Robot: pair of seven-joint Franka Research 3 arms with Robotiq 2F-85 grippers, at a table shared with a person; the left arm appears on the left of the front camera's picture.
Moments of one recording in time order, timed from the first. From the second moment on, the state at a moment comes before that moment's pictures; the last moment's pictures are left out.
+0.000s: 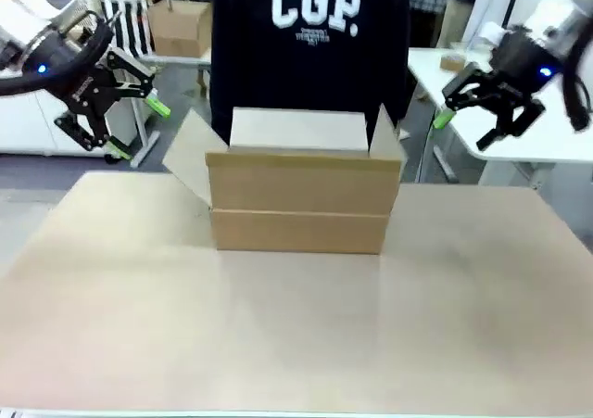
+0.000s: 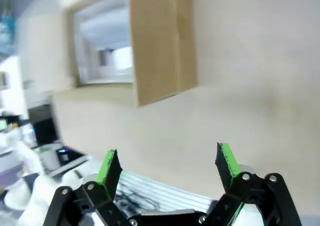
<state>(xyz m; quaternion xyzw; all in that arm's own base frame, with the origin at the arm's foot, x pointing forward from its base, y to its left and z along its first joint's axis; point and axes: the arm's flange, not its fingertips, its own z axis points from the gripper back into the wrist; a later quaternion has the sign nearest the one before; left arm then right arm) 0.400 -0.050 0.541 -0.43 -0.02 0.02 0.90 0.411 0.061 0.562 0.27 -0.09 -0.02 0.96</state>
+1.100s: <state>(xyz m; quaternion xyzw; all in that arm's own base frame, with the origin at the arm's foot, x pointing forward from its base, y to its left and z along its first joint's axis) 0.371 -0.013 0.537 -0.57 -0.09 0.02 0.82 0.350 0.022 0.563 0.42 -0.17 -0.03 0.89</state>
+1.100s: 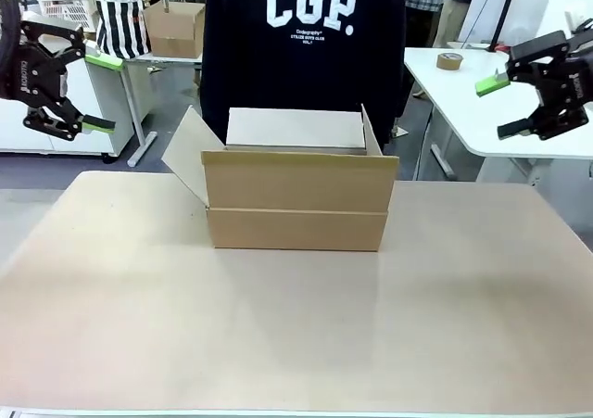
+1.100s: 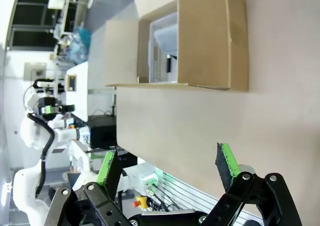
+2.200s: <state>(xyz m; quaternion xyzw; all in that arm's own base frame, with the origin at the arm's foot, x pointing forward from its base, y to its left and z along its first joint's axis) 0.371 -0.013 0.537 -0.57 -0.09 0.02 0.82 0.350 0.020 0.563 0.42 -0.16 -0.04 0.89</state>
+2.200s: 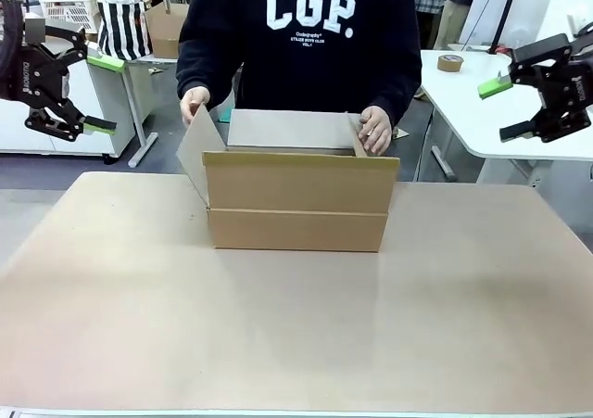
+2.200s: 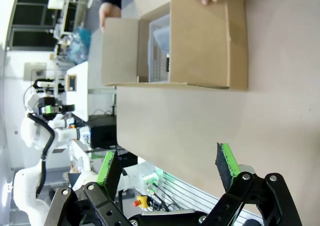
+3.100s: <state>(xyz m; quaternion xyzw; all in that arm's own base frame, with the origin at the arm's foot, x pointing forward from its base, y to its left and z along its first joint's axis) 0.371 -0.013 0.537 -0.57 -0.09 0.02 0.82 0.350 0.020 0.563 0.42 -0.16 -0.04 0.89</state>
